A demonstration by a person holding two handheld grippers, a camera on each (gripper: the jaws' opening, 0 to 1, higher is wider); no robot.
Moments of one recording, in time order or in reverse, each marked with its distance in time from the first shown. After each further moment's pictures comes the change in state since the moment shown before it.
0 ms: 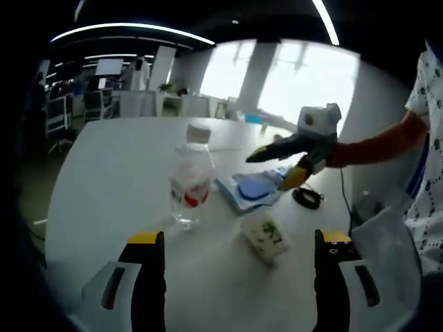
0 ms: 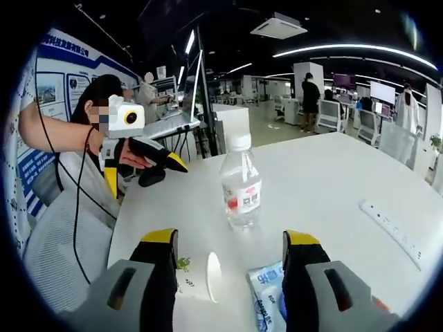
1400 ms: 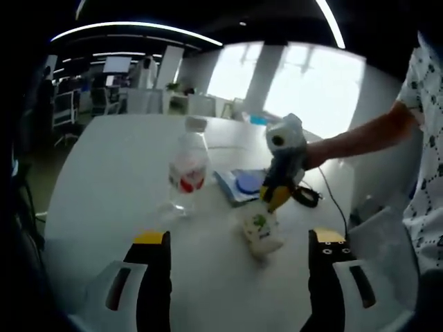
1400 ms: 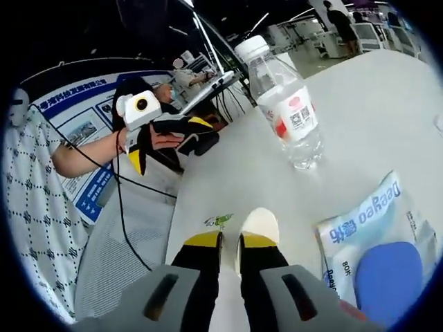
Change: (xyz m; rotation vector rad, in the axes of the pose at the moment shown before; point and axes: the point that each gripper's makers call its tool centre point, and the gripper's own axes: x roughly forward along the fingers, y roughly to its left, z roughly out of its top) left arm -0.012 -0.011 -0.017 -0.030 -0.011 0.032; right arm 0.014 0.053 -0.055 0.317 0.219 0.514
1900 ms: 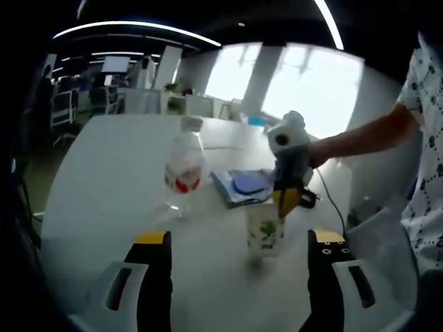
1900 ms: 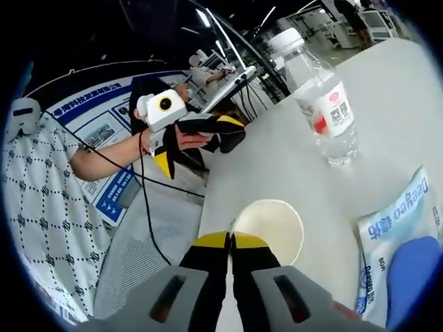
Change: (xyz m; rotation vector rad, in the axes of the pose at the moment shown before) left arm 0.003 -0.006 -0.001 -0.001 -0.008 -0.015; right arm 0.007 0.035 -0.007 0.002 0.045 0.091
